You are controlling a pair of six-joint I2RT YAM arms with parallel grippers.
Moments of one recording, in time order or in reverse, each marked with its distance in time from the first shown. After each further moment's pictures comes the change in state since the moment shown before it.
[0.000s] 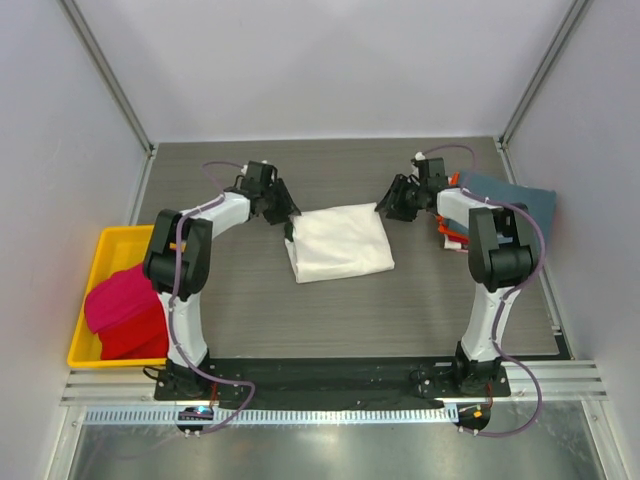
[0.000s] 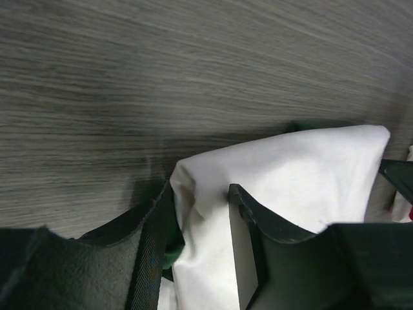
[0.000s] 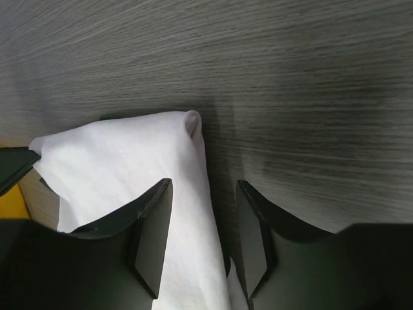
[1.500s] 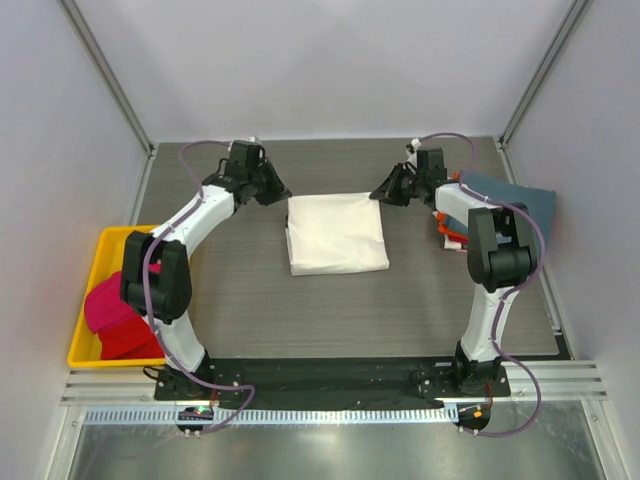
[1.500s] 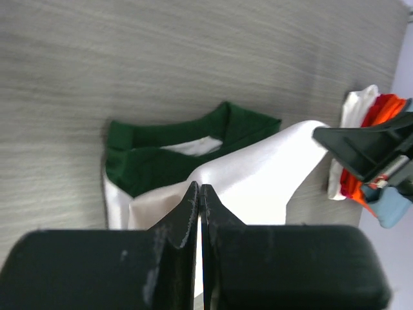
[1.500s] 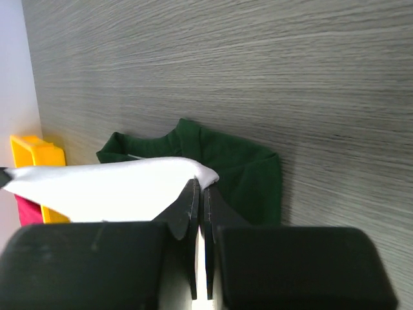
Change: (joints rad) left arm 0.008 -0.197 0.067 -0.133 0.005 -0.002; right arm 0.007 0.022 0.063 0.098 -0.108 0.047
